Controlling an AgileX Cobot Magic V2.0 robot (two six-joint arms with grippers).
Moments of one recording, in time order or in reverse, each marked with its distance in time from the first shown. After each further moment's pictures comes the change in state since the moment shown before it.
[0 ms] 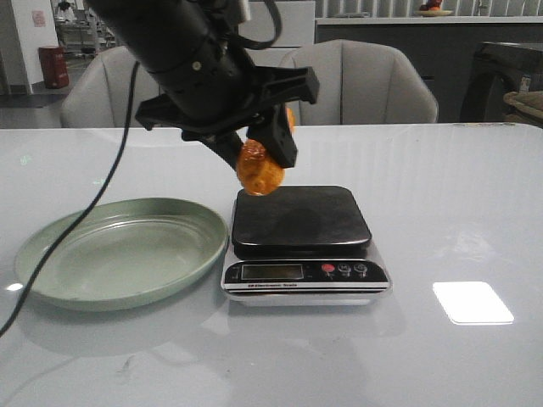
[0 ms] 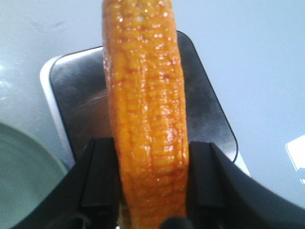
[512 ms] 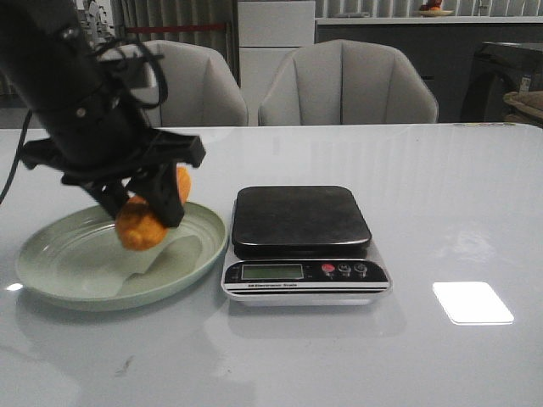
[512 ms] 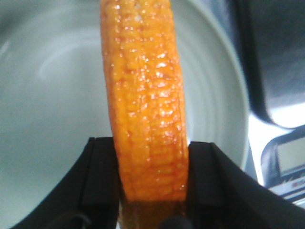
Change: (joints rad) left arm 0.174 -0.082 0.152 0.101 0.172 -0.002; right arm 0.000 0.000 0.000 0.000 0.000 0.001
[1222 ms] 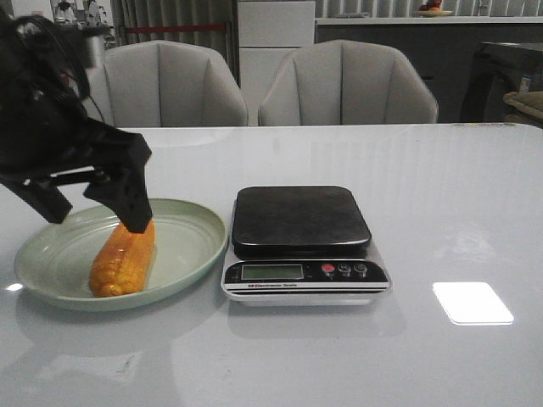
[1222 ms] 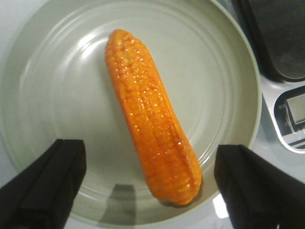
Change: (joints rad) left arm 0.018 -0.180 0.229 0.076 -0.086 0.002; right arm 0.000 0.000 0.000 0.000 0.000 0.000
